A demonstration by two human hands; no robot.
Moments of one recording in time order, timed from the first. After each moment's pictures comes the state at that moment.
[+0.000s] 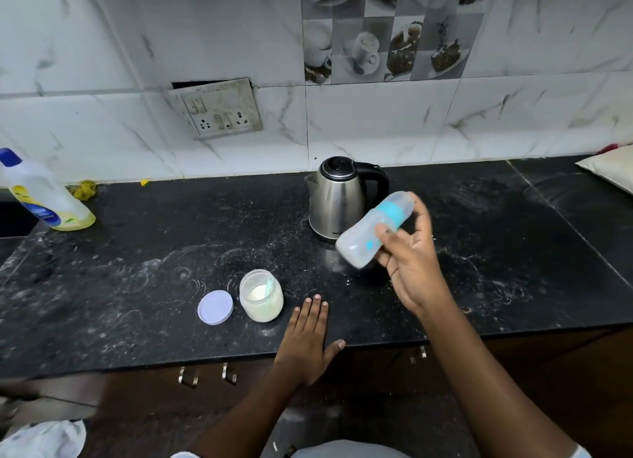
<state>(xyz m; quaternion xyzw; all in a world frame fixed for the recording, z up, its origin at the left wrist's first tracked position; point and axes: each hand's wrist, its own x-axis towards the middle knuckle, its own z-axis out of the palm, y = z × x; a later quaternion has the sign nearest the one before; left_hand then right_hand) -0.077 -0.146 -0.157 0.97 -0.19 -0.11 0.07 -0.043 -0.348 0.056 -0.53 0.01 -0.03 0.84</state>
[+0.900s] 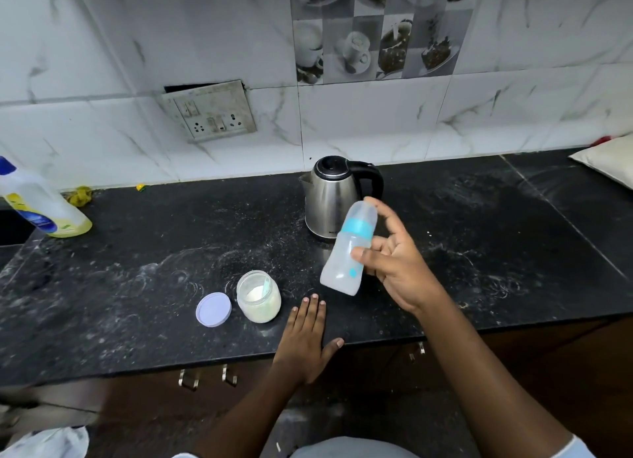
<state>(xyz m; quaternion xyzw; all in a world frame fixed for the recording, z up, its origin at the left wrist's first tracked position) -0.078 -0.148 -0.157 0.97 -0.19 -0.10 0.07 -0.050 -0.348 0.056 -0.58 -0.04 0.05 0.81</state>
